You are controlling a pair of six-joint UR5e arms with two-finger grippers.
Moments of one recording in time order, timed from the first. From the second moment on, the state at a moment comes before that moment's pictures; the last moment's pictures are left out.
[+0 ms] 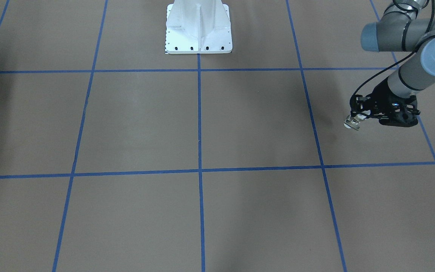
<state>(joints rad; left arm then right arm) -0.99 -1.81 -1.84 -1.50 -2.29 -0.64 1.51 -1.62 1.76 -1.54 2.36 0.16</state>
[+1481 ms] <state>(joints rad) -0.63 -2.60 -1.25 -1.50 -2.11 -1.16 1.51 -1.60 1.75 -1.54 2.35 0.15</state>
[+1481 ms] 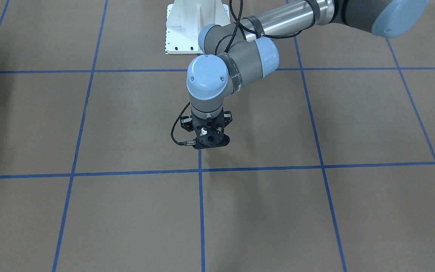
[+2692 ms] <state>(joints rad) -0.60 -2.60 -1.22 -1.58 -2.09 -1.15 1.50 -1.58 1.73 -1.55 2.36 0.16</state>
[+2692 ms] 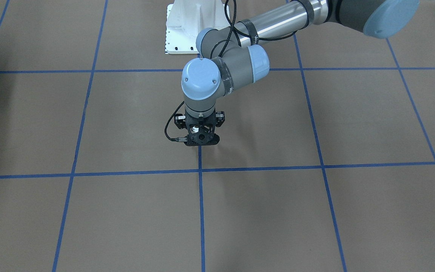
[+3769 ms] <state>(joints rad) -0.97 -1.99 -1.90 -1.36 -2.10 -0.61 1.31 -1.57 1.64 -1.32 2.25 0.32</state>
